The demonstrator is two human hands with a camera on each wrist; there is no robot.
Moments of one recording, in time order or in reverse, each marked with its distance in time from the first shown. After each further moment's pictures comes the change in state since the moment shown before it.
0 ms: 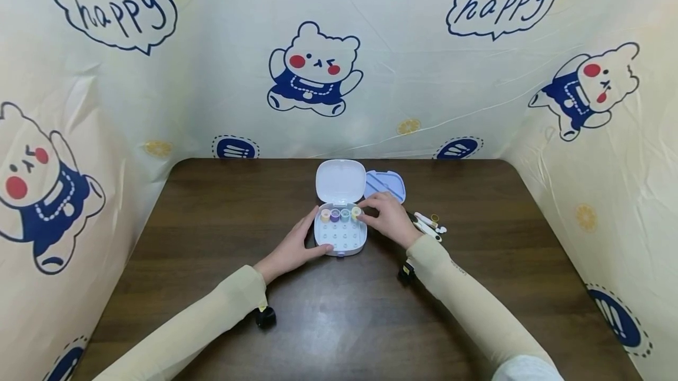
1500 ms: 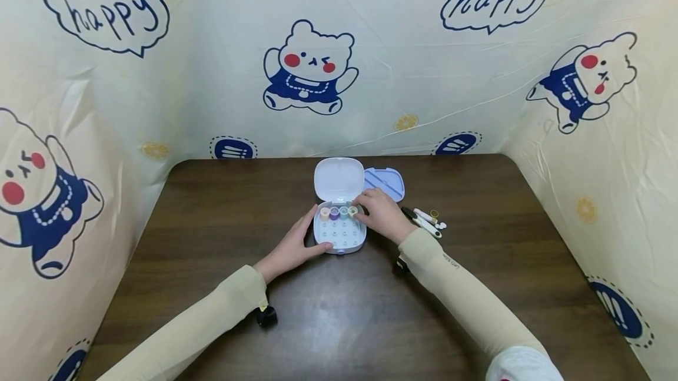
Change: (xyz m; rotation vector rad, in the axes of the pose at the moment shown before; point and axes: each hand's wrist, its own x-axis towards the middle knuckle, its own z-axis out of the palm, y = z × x) left_hand 0.002 0.001 0.000 0.020 0.016 0.012; right_hand 0.014 -0.018 -0.004 -0.204 -0.142 -0.013
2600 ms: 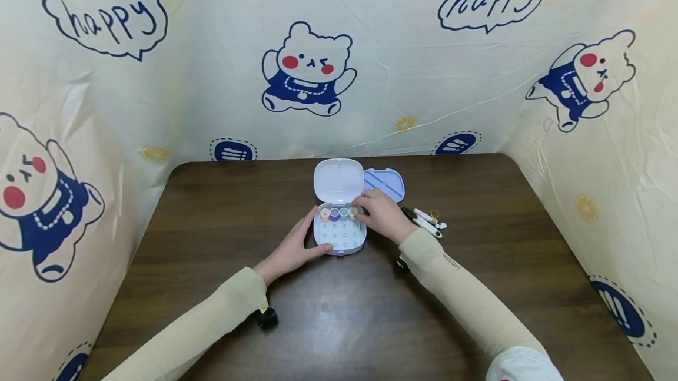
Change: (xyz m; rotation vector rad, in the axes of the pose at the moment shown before) left_hand 0.000 -0.003 0.001 -0.013 0.001 -0.004; right_hand -0.002 0.001 -0.003 0.006 0.000 -0.027
